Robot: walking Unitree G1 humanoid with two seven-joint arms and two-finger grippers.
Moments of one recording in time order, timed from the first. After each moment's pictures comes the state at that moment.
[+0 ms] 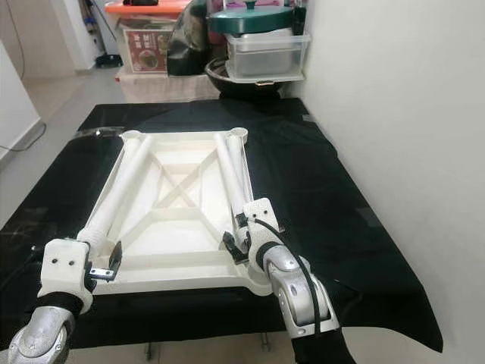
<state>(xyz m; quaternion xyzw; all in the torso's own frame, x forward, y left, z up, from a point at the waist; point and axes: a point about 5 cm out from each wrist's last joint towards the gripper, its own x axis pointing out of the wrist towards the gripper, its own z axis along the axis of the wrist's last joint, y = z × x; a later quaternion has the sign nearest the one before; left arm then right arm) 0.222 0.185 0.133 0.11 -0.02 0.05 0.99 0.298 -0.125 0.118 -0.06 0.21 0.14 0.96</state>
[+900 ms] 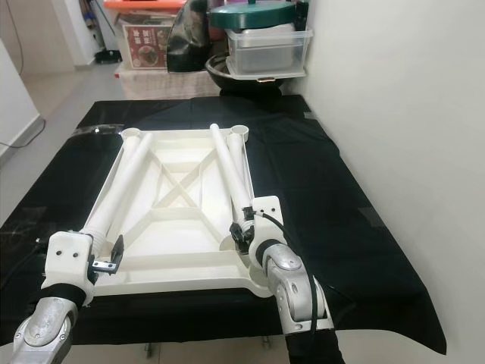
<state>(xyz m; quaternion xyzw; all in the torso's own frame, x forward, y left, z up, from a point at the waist) 0.232 0.185 0.132 0.12 -0.01 0.05 0.99 0.305 -0.121 0.125 0.03 0.16 0.11 0.98</state>
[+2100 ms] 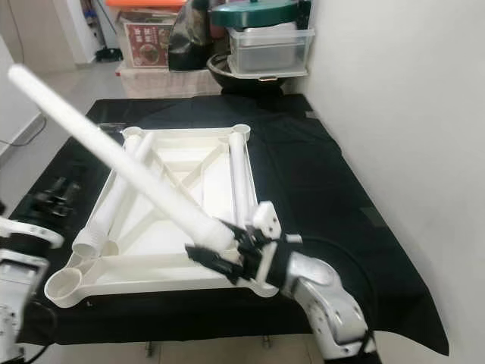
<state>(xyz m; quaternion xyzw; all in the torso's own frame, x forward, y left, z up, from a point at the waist) 0.259 0.236 0.201 -0.41 -0.18 -0.06 0.89 0.248 -0.127 0.148 0.06 0.04 0.56 0.83</state>
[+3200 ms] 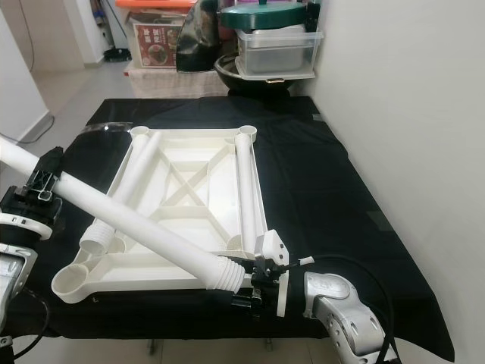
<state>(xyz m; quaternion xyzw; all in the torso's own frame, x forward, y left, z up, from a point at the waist) 0.264 0.235 0.214 -0.48 -0.18 -0.12 0.85 0.240 -0.143 0.129 0.03 0.08 0.60 0.79</state>
